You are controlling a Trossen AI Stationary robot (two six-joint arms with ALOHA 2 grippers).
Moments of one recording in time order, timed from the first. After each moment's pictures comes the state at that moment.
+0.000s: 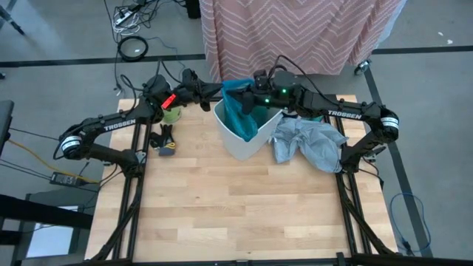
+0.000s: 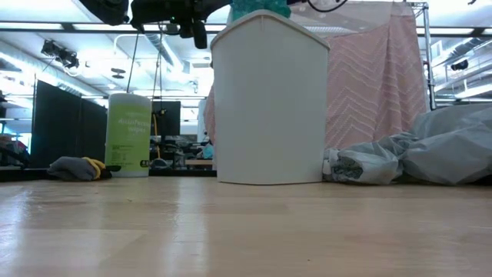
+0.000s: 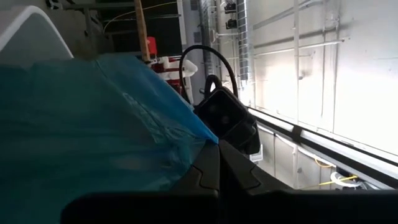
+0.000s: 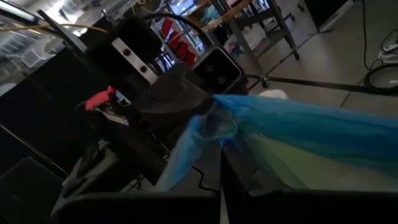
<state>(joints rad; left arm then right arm) 0.55 1.26 0.94 0.62 0.37 -1.60 -0.29 1.54 1.42 0.07 -0.02 0.62</state>
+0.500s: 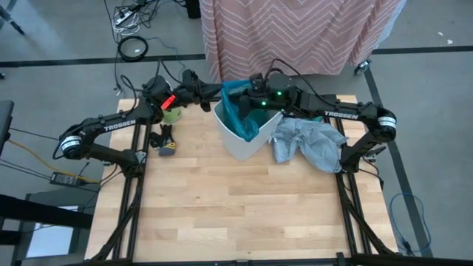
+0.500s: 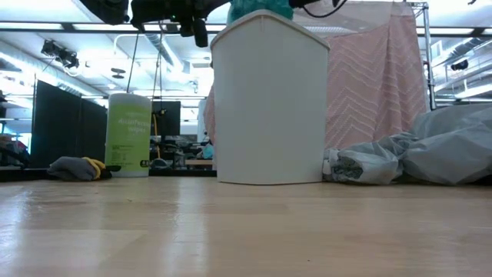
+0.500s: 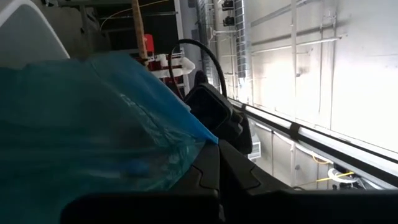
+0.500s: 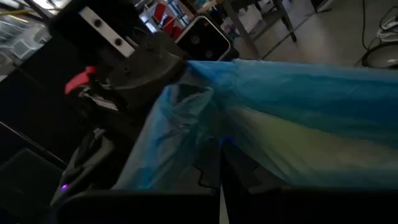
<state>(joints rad) 0.53 1.26 0.94 0.63 0.37 -1.60 -0.28 1.56 1.42 0.04 -0.03 0.65</state>
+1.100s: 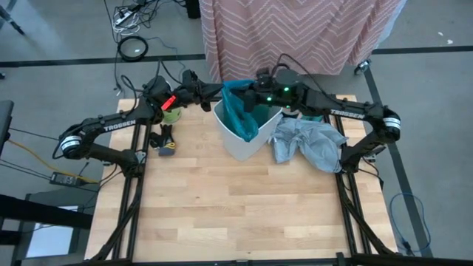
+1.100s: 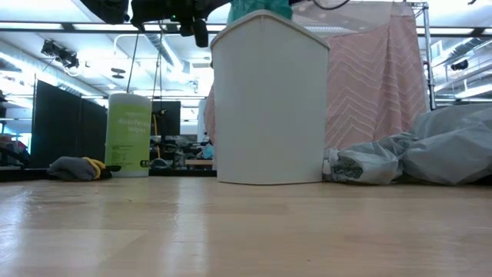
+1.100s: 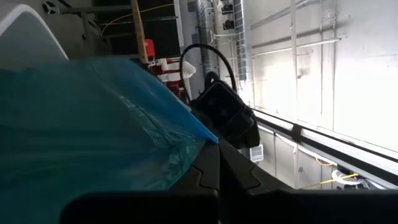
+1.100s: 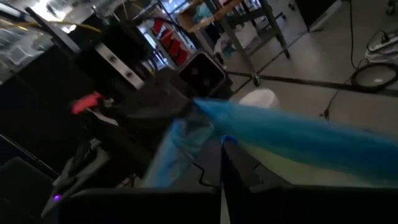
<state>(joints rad) 0.53 1.26 0.94 0.63 0.35 -1.58 -0.29 1.51 1.42 0.02 0.00 0.61</state>
